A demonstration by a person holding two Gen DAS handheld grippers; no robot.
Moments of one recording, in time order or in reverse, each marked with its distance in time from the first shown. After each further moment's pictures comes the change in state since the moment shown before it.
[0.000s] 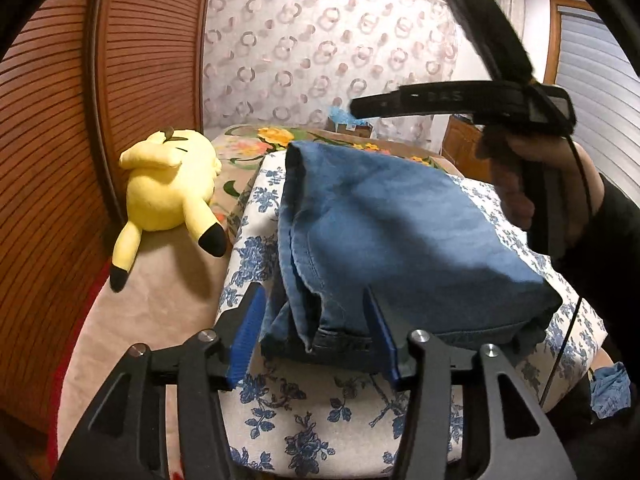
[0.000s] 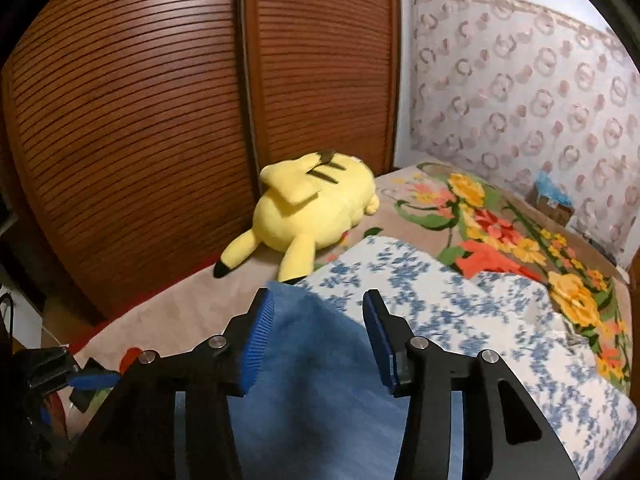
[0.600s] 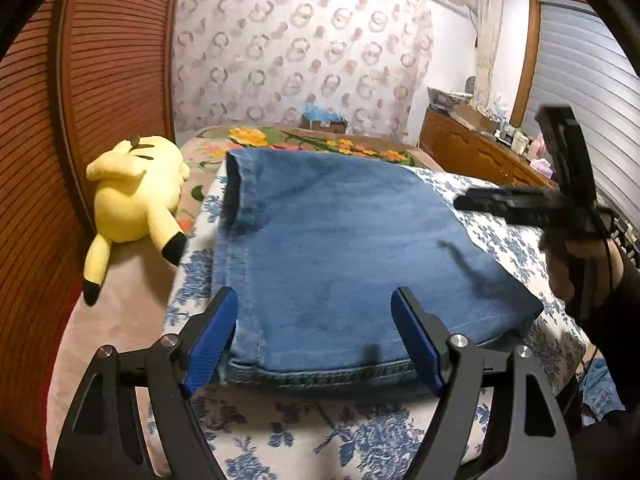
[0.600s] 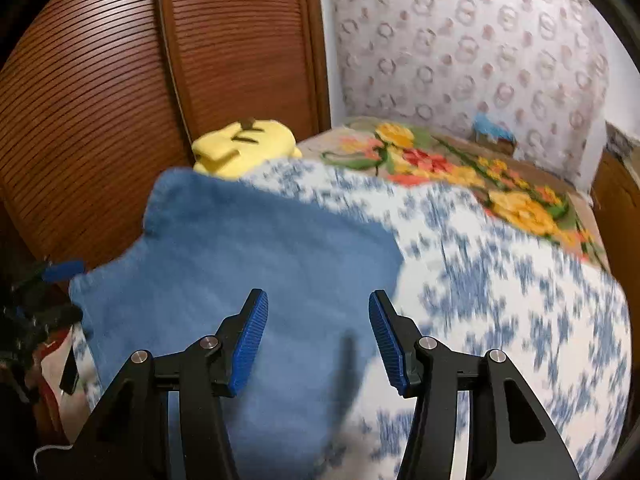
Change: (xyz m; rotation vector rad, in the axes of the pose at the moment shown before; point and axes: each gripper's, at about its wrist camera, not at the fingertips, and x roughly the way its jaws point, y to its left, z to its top) left arm 0.023 -0.033 0.012 0.049 0.023 -0.070; right arm -0.089 -0.061 -0.133 0.194 0.075 -0.117
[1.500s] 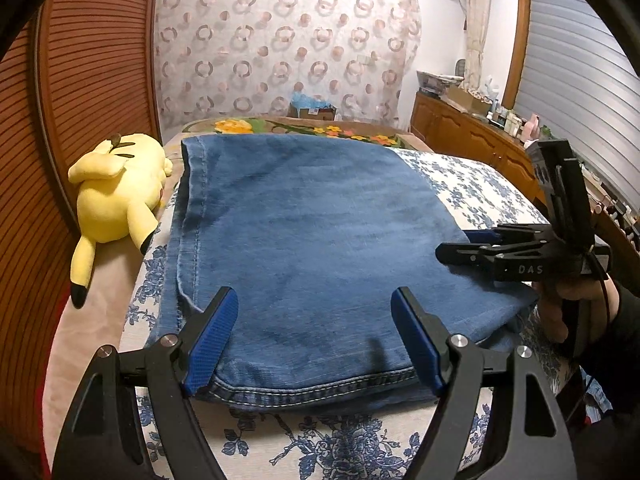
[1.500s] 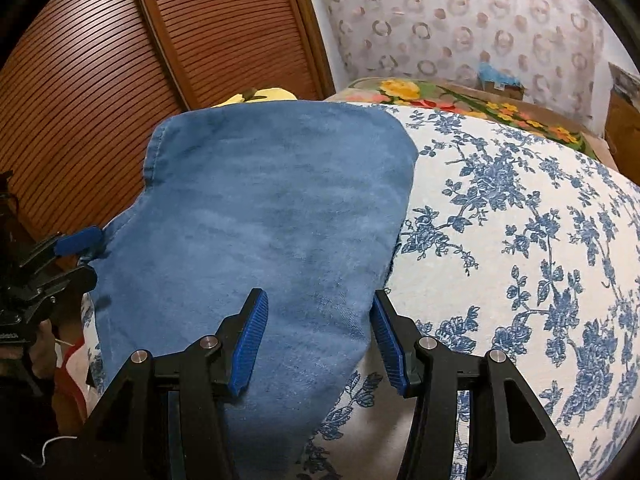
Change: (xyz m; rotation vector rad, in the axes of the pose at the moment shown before) left arm 0.020 -0.028 -0.001 0.043 0.038 -0.015; right arm 0.025 -0.002 -0.044 0.121 0.078 0.094
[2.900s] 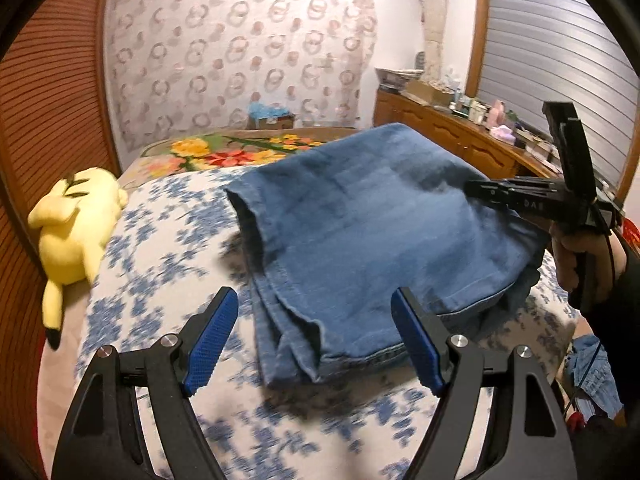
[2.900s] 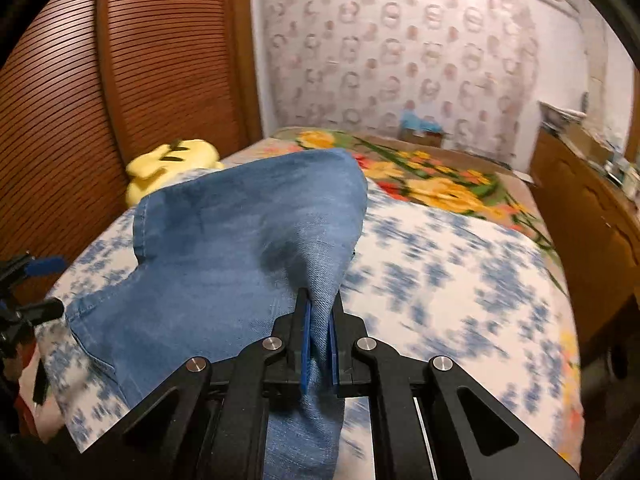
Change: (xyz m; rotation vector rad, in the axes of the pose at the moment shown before) left arm 0.015 -0.075 0.031 0.111 -0.015 -0.097; right arm -0.099 -0.076 -0.005 0.000 -0.154 -0.302
